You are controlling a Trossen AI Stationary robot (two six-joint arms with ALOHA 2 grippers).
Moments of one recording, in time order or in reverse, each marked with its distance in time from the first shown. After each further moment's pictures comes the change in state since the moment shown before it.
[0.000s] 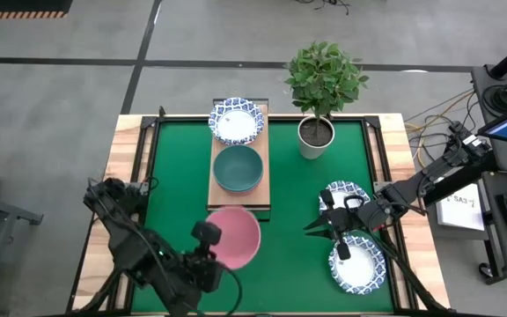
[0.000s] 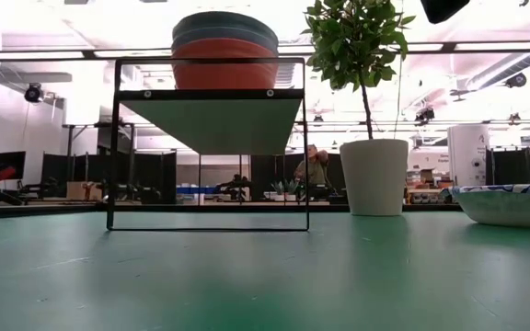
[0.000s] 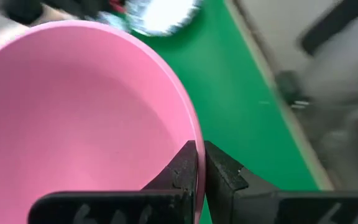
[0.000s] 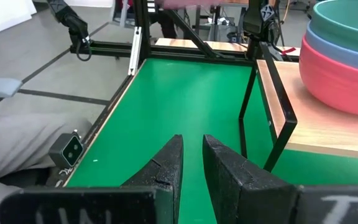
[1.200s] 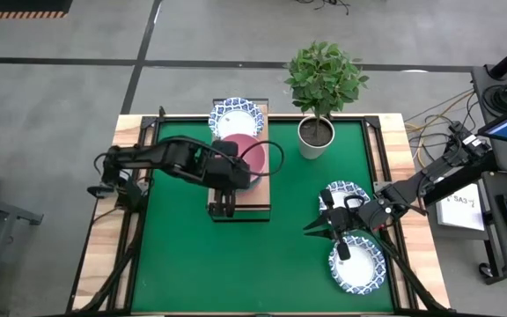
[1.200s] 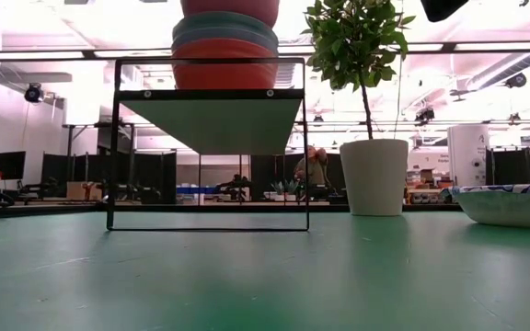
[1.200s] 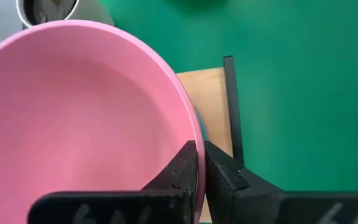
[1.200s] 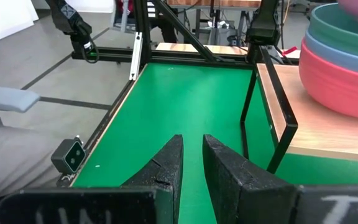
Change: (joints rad) left arm 0.571 -0.050 0.019 -0.144 0.245 0.216; right arm 0.000 0.000 0.000 0.017 0.001 0.009
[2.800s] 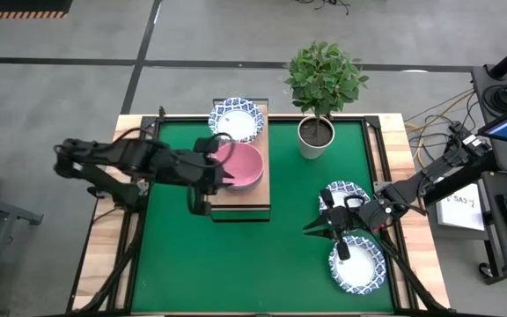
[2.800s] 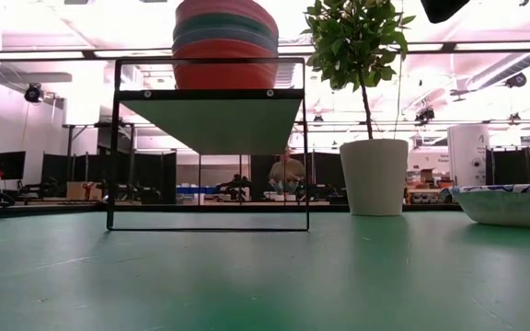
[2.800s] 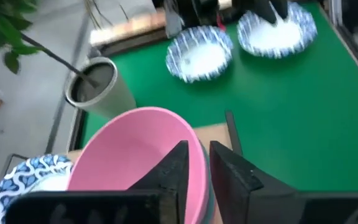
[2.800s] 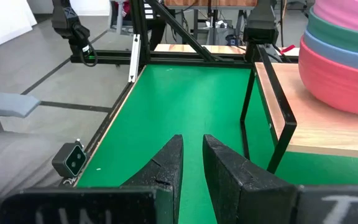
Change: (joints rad) left arm -0.040 -0.465 -0.655 0.623 -0.048 0.126; right arm 0.000 0.000 0.000 0.002 0.008 0.025
